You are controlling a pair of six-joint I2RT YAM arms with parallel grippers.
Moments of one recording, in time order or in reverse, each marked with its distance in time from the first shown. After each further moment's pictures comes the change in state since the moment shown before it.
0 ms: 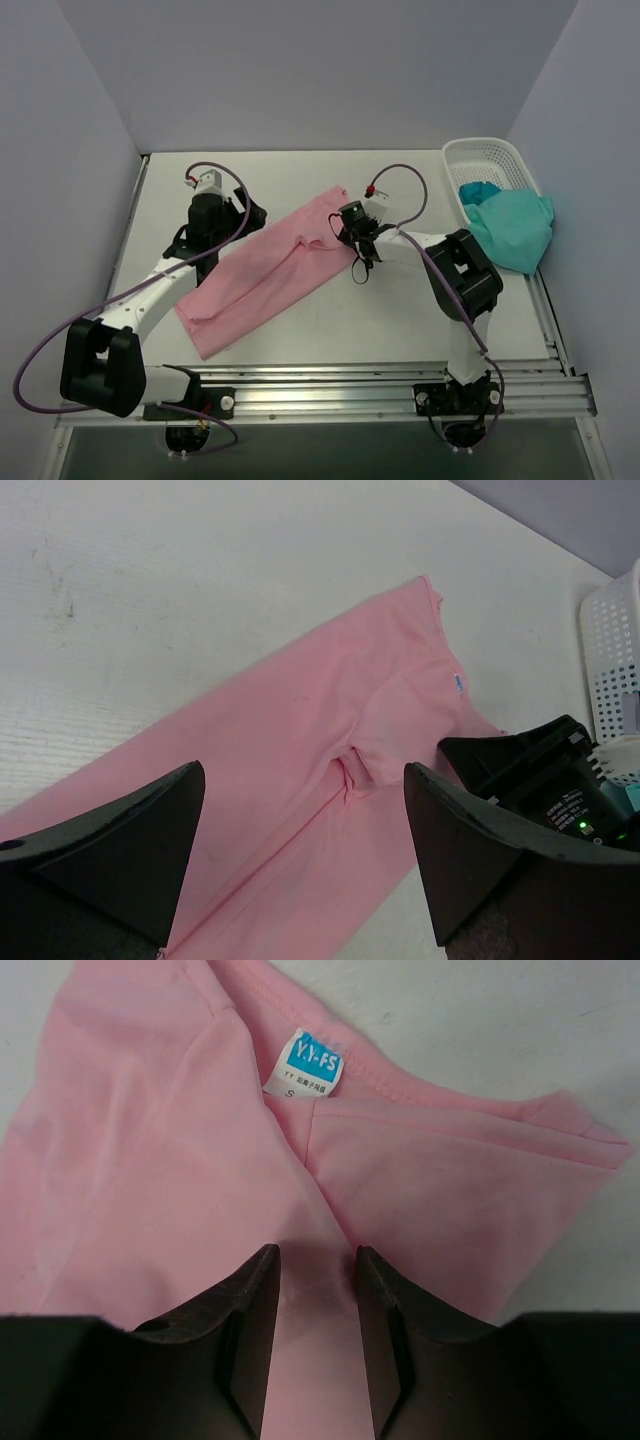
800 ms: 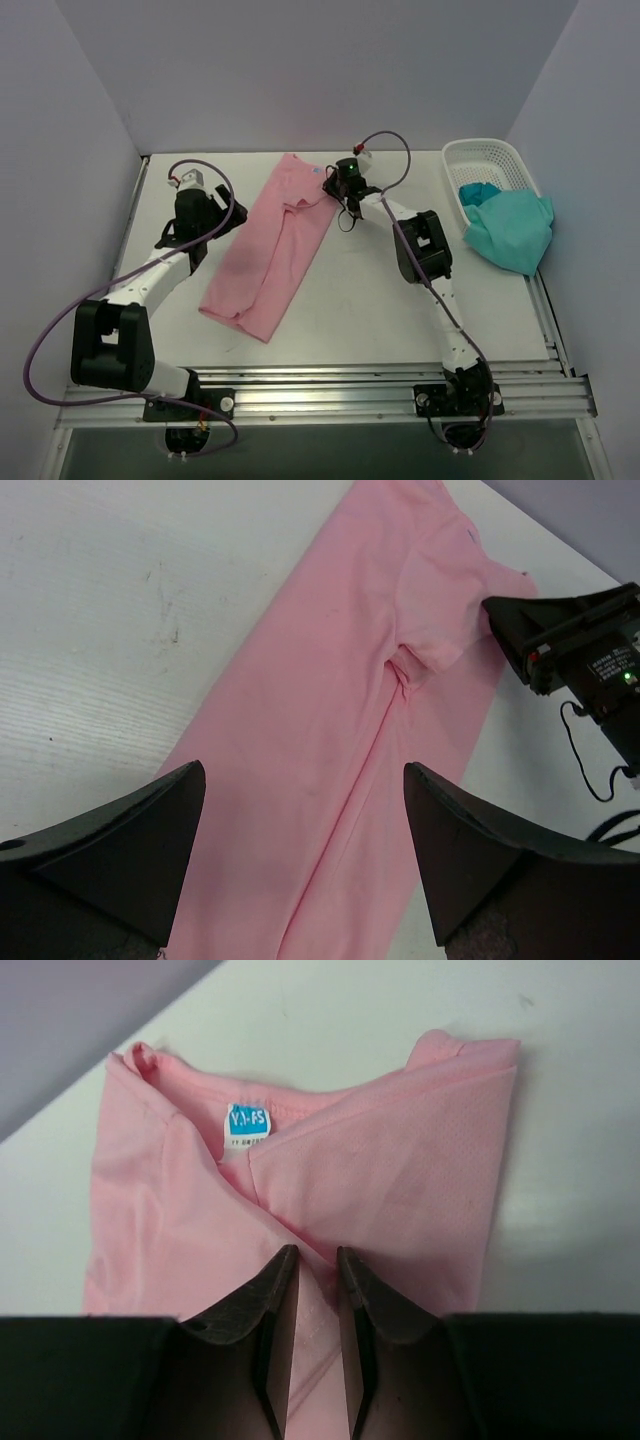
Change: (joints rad) left arm 0.158 0.116 0.033 0.022 0.039 0.023; right arm -0.140 0.574 0.731 0.106 -0.285 -0.014
